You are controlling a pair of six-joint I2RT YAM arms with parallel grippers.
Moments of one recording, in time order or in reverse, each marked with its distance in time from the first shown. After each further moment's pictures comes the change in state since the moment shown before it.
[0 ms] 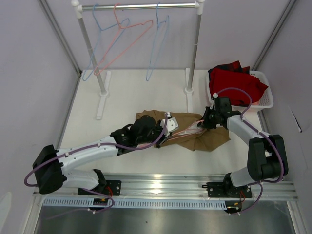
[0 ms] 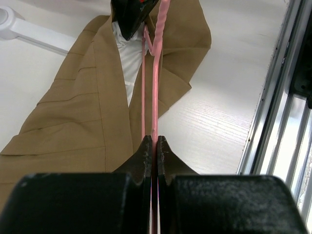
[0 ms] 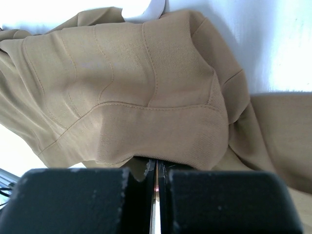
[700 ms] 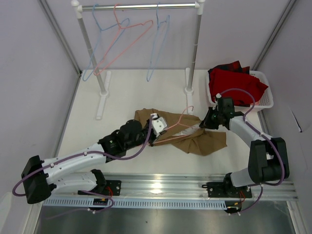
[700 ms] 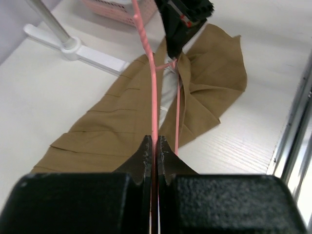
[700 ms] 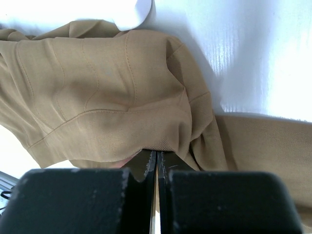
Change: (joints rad) left arm 0.003 -0.196 -0.128 0.125 -0.140 0.036; right arm -0.034 -0.031 -0.018 -0.016 -0.003 0.000
